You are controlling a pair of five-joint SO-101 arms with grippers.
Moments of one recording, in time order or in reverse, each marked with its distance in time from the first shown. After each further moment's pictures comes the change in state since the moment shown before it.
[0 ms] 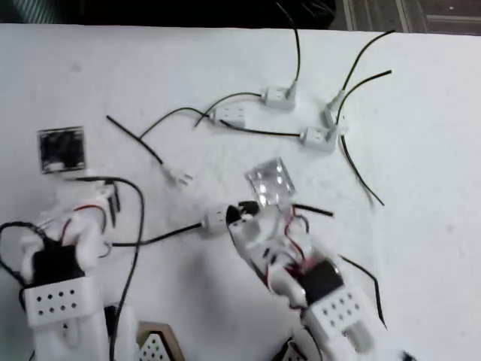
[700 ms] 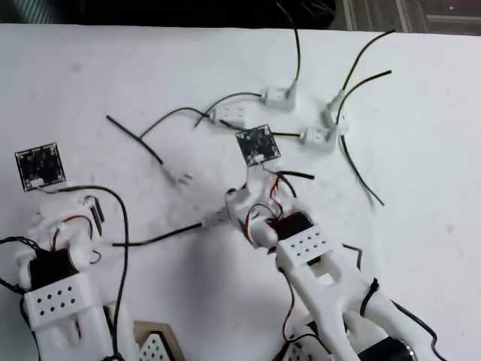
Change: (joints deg) left arm -8.2 0.0 9.3 -6.6 0.0; right arm 5.0 32.5 -9.8 -14.6 -1.6
